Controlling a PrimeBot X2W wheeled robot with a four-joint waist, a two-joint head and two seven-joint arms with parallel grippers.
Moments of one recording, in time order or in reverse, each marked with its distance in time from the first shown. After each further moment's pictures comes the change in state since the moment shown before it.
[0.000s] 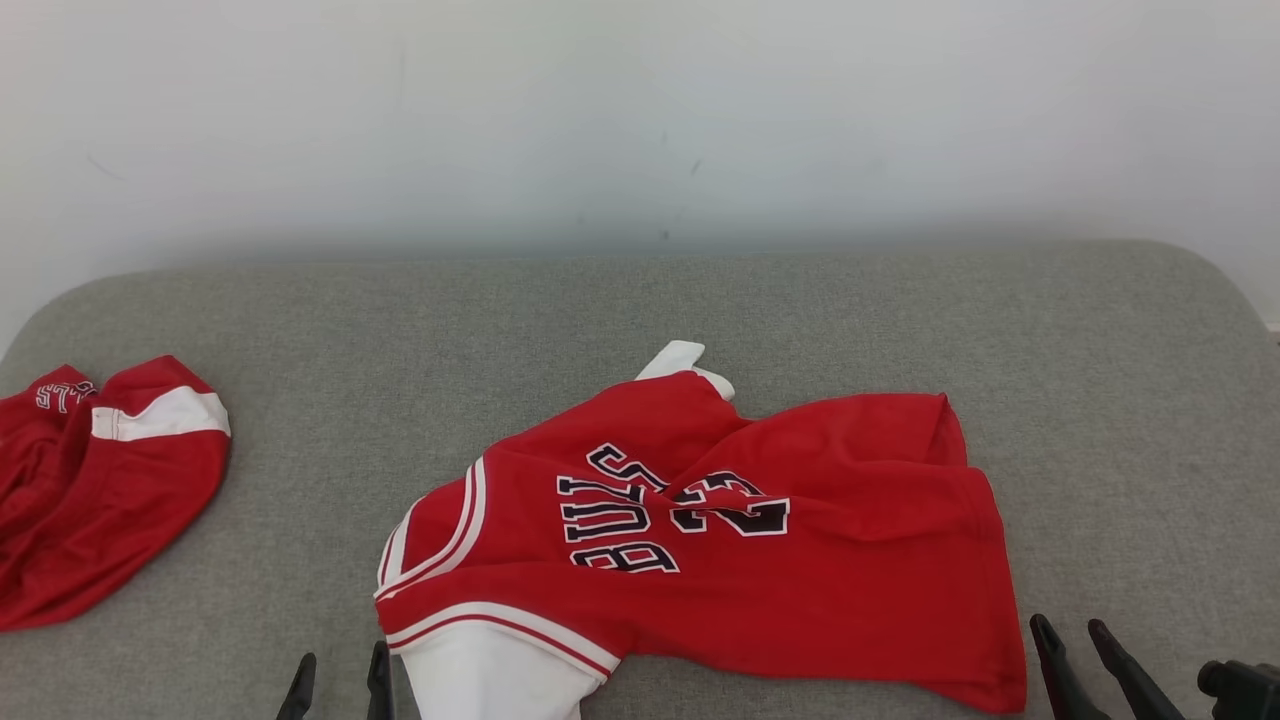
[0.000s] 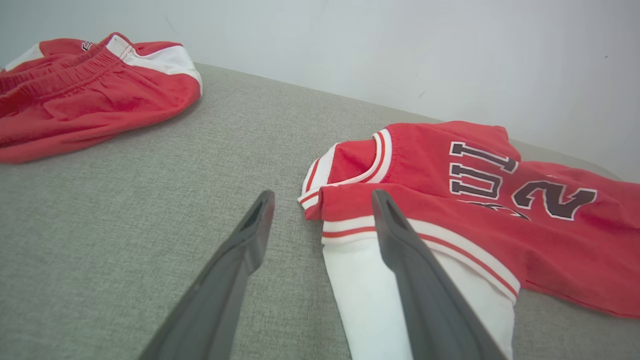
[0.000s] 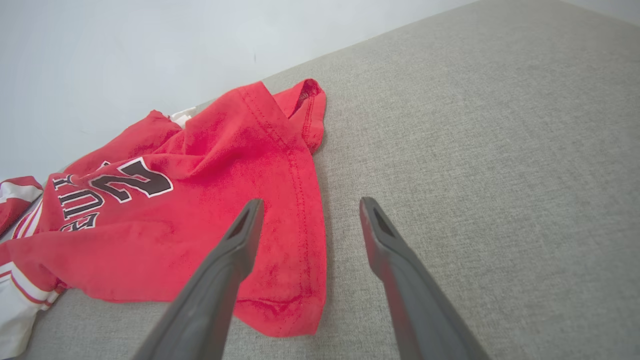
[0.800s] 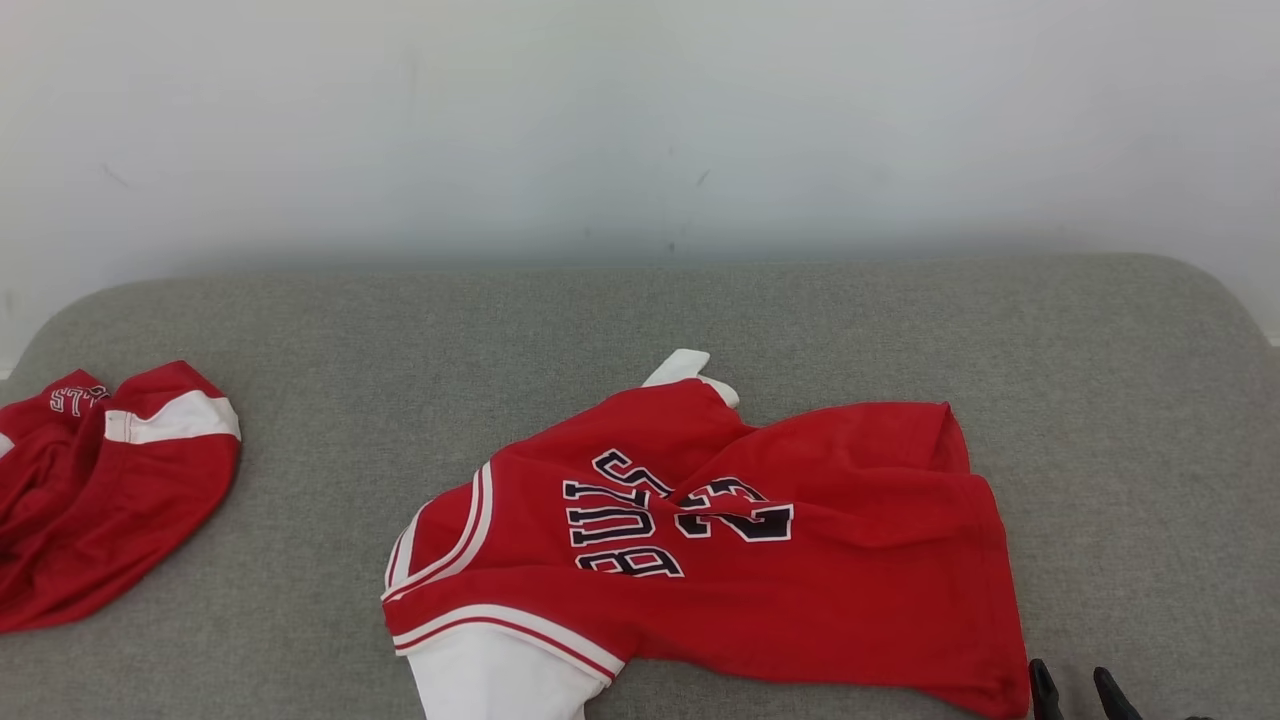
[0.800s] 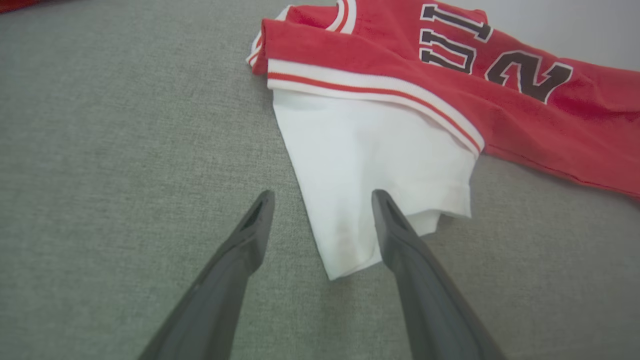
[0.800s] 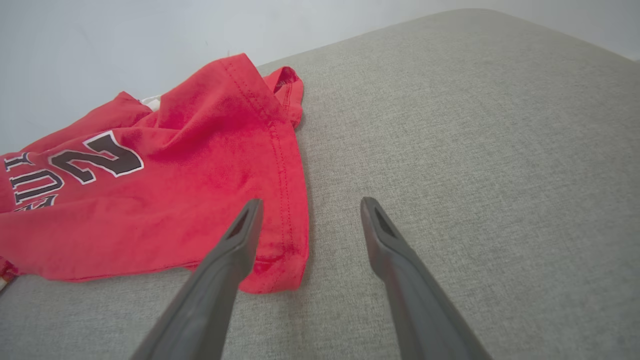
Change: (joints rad) left arm 0.091 0.000 -0.136 0.104 0.002 0.000 0.000; right arm 0.090 0.212 -0.245 0.021 -0.321 0.000 0.000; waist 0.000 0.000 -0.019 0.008
